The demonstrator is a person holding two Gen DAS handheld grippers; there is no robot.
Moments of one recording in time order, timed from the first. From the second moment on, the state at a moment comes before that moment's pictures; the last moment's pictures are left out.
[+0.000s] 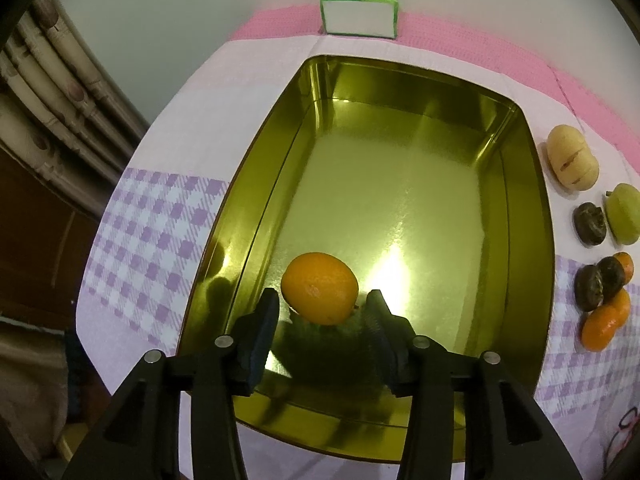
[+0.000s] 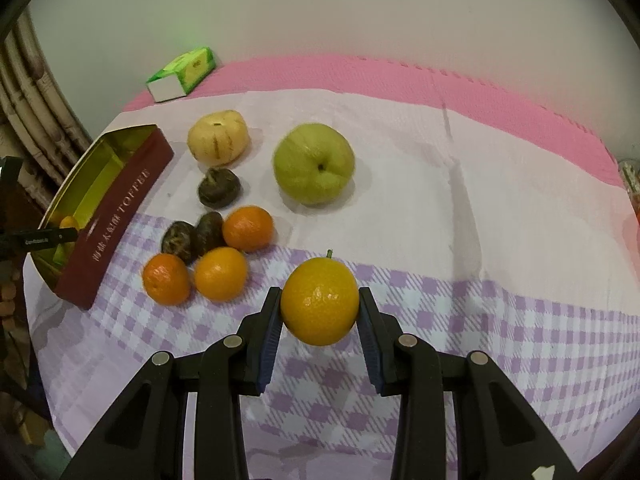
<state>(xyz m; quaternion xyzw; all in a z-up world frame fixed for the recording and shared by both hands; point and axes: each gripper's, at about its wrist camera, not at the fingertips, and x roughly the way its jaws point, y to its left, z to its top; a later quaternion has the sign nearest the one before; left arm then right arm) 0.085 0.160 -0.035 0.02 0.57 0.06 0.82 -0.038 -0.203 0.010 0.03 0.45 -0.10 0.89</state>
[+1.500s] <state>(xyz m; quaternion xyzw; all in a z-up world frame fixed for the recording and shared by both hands) 0.046 0.234 0.008 -0.08 0.52 0.14 0.84 0.135 0.030 -0.030 -0.11 0.50 0.12 0.85</state>
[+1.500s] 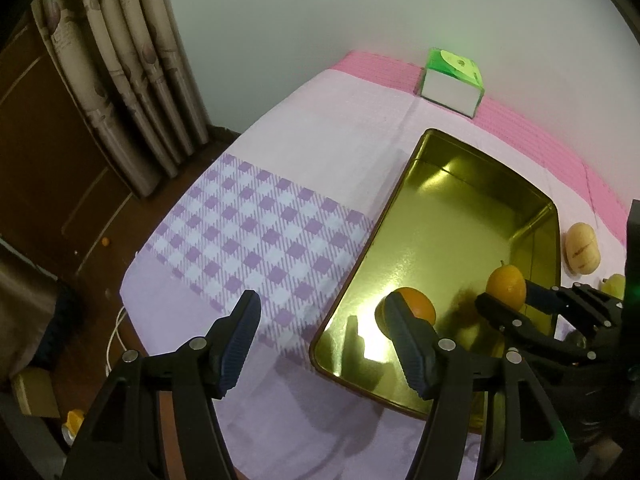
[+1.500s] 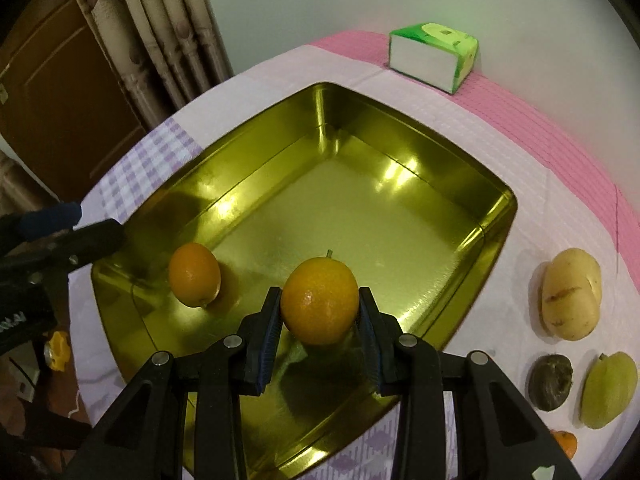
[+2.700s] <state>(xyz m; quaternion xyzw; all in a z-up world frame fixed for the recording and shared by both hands) 0.043 0.229 0.014 -0.08 0.50 0.13 0.85 0.091 -0.003 0.024 -0.08 0.44 0.12 0.89</state>
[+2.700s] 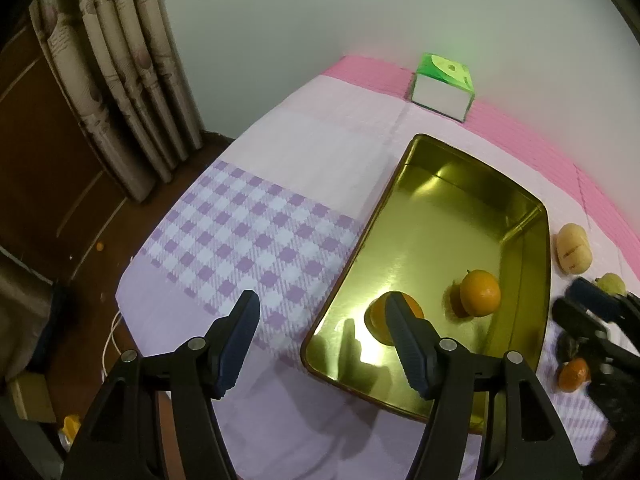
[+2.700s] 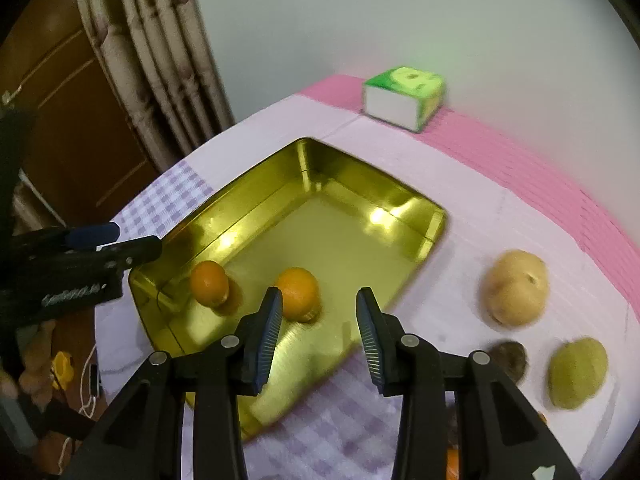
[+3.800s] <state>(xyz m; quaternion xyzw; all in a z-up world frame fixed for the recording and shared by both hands) 0.026 0.124 0.028 0.03 0.48 -0.02 0.87 0.006 -0.156 -0.017 0.00 0.49 0.00 0.87</state>
